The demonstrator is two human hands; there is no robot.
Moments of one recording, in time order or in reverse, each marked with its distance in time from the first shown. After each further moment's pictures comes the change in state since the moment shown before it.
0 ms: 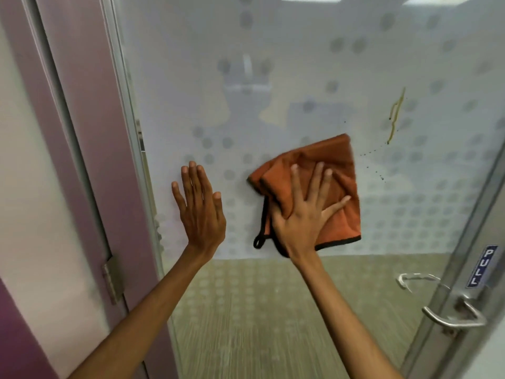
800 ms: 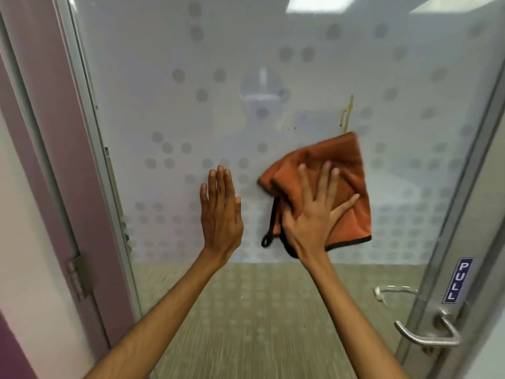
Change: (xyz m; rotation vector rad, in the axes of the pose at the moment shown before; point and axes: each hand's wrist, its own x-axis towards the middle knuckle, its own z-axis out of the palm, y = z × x) left_hand -0.013 0.111 0.039 -0.041 -0.061 0.060; right_hand 0.034 0.100 -0.029 -0.021 -0.017 -0.037
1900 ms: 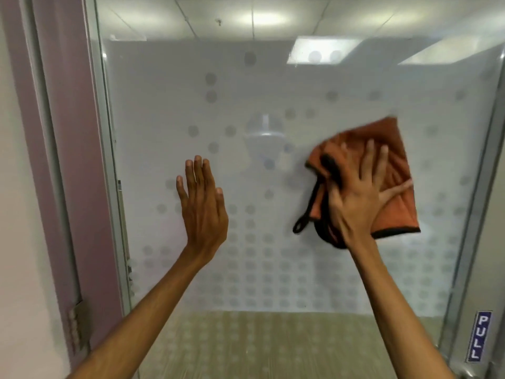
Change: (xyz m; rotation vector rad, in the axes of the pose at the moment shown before) left_hand 0.103 -0.021 -0.041 0.010 0.136 -0.037; right_hand 0.135 0.024 -0.042 -0.020 0.085 0.037
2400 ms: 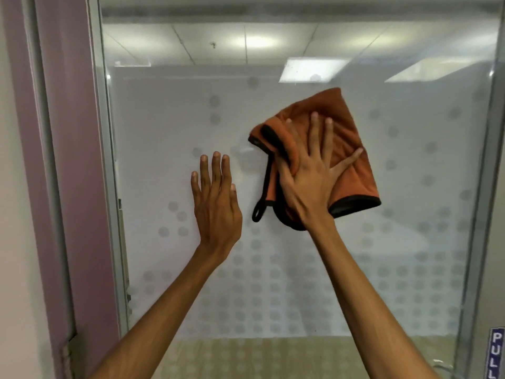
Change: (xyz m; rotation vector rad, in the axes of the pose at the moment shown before) left_hand 0.044 0.018 0.003 -0.029 0.059 0.081; right_hand 0.046 -0.111 0.008 0.049 0.041 -0.136
